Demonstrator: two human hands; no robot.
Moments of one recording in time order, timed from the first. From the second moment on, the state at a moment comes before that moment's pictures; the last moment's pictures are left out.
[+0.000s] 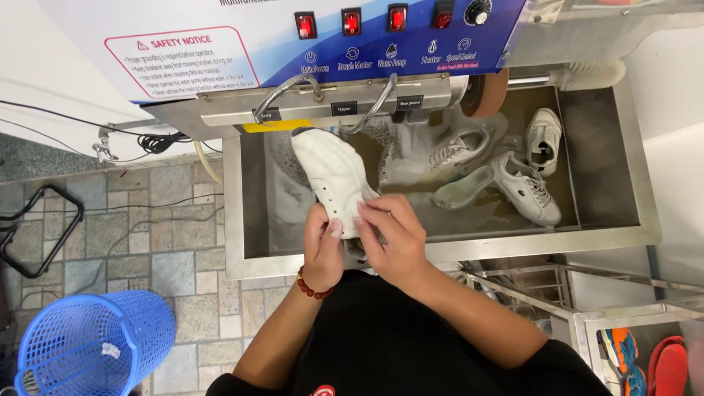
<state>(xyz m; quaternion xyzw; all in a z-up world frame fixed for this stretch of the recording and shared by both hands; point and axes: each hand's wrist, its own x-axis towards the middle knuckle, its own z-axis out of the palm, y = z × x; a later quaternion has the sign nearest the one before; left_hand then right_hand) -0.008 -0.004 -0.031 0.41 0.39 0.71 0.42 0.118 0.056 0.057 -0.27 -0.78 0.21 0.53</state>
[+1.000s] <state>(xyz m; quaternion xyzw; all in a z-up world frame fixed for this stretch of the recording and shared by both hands) -0.023 0.004 0.013 0.21 0.27 0.77 0.53 0.125 0.070 0.085 -0.17 -0.84 0.22 0.47</state>
